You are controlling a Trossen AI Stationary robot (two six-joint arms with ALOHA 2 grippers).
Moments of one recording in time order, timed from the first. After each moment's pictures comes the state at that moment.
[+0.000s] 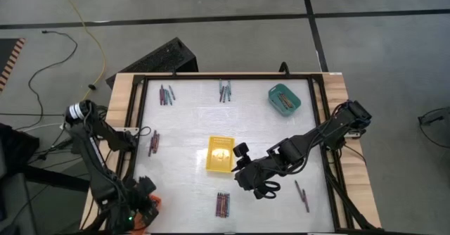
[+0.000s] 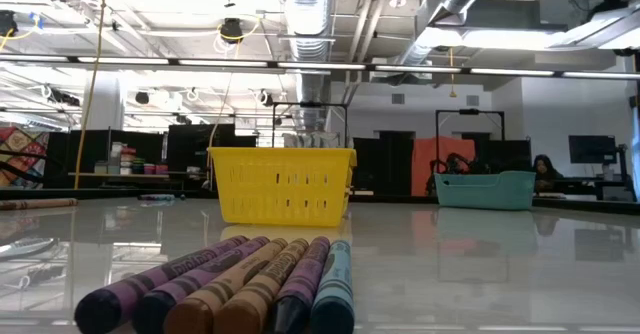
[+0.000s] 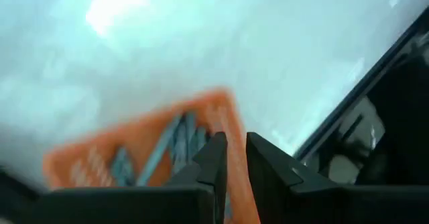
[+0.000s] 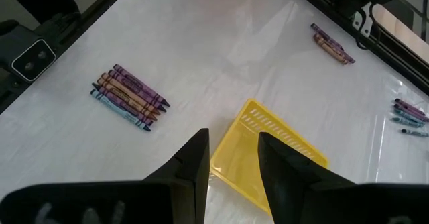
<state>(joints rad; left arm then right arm) -1.10 1.46 1.05 -0.82 -0.31 -1.93 0.52 1.59 1.53 -0.68 0.34 -0.22</state>
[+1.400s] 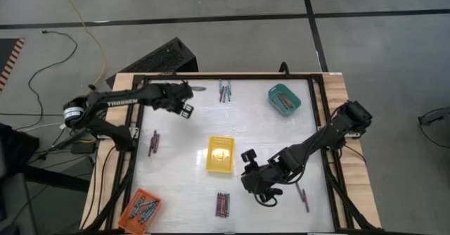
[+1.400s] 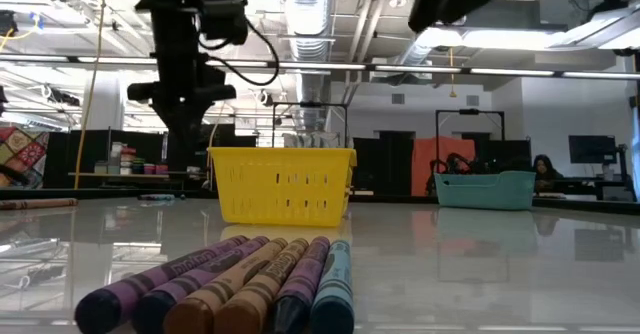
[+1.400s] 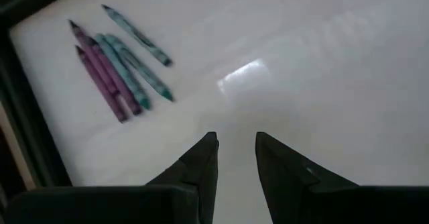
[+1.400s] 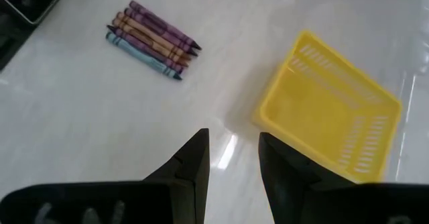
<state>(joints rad) 0.45 1.38 0.98 -0.84 -0.33 -0.65 0.57 1.59 1.32 -0.63 0.34 -0.05</state>
